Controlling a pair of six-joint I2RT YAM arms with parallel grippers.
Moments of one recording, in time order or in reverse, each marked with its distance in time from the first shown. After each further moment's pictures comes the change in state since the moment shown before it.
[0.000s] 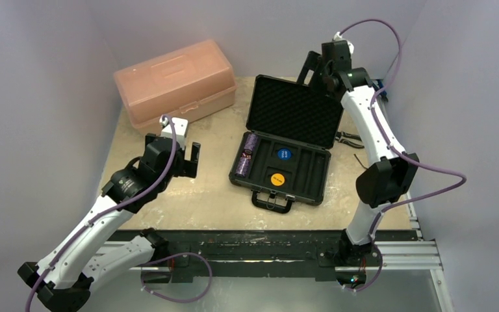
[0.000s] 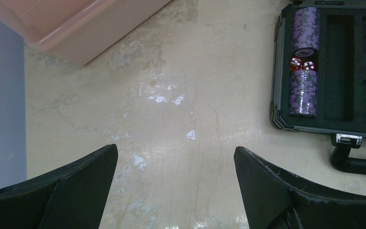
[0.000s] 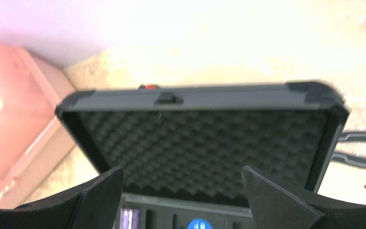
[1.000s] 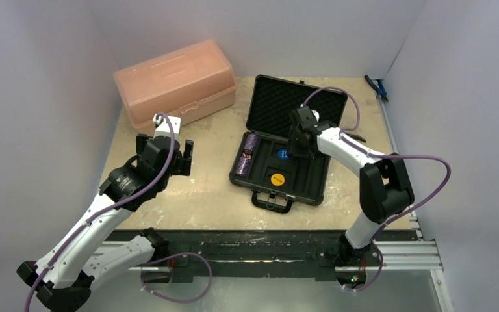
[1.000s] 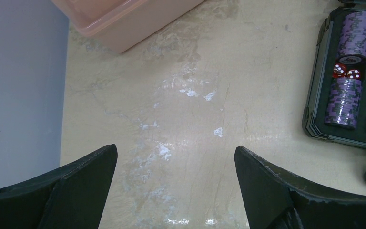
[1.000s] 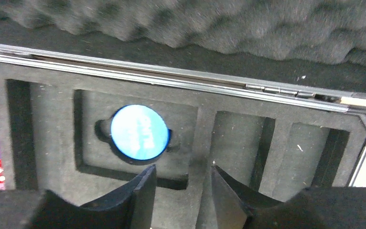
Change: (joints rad) left arm 0.000 0.010 0.042 -0.086 -0.126 -0.034; right arm 0.170 -0.116 -0.758 0.211 -0.021 0.040
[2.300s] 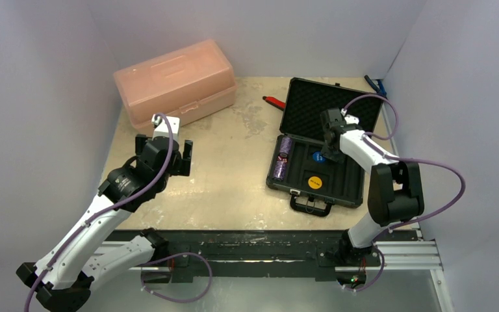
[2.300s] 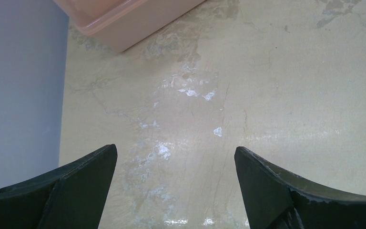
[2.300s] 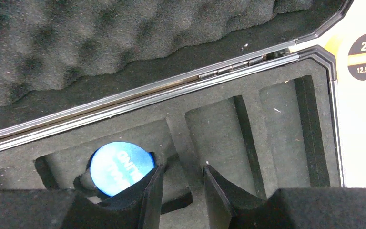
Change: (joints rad) left arm 0.000 -0.007 0.002 -0.007 0.000 -0.009; right arm -0.251 -0.057 -0.079 -0.074 0.238 0.064
